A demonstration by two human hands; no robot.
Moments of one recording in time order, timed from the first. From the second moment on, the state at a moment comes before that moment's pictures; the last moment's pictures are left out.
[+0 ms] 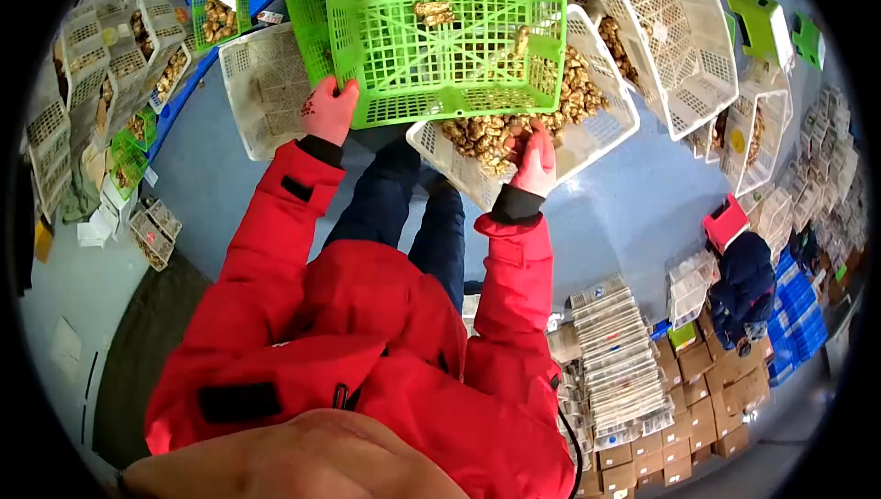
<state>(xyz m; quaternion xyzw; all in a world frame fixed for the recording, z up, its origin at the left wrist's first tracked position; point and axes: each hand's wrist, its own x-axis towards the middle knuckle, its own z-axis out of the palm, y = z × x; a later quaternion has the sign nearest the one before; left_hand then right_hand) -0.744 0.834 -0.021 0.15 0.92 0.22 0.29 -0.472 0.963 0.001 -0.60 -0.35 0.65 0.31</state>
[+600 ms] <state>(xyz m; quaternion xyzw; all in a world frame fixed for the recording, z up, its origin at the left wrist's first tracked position) -0.699 0.797 -0.013 0.28 0.90 0.17 0.29 -0.545 0.993 -0.093 -0.54 -0.68 0.46 -0.19</state>
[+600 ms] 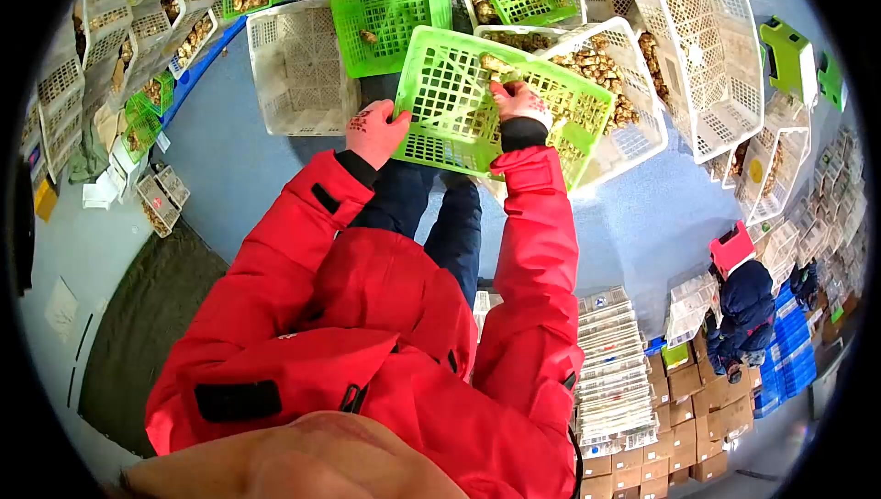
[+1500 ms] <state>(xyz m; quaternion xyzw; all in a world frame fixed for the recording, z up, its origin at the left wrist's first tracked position) -0.917 0.735 -0.110 0.10 0.91 0.31 0.26 -0.540 0.963 -0.014 -0.31 -0.17 0.91 0.19</state>
